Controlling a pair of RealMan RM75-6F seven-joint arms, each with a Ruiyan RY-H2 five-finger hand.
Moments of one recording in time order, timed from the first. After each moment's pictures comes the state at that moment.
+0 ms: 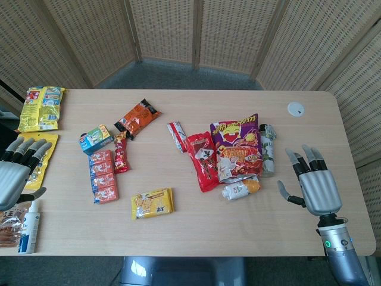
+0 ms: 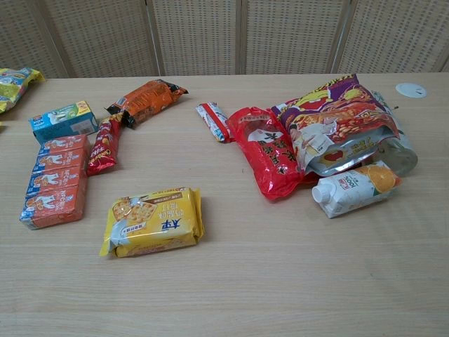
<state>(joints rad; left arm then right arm) -0.29 -0.74 -0.06 -1.91 1.49 1.27 0.14 0.28 -1.12 0.13 -1.86 -1.45 1.40 -0.44</state>
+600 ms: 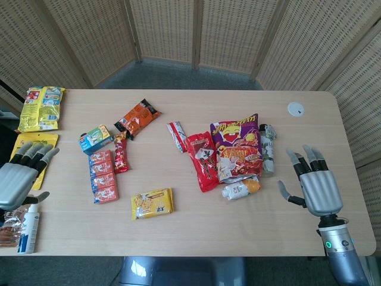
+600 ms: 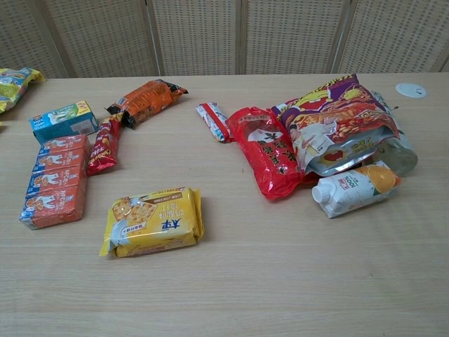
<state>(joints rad) -0.33 -0.74 -0.04 -1.88 1.50 1.16 0.15 0.28 -1.11 0.13 -1.88 -1.45 1.41 -0.45</state>
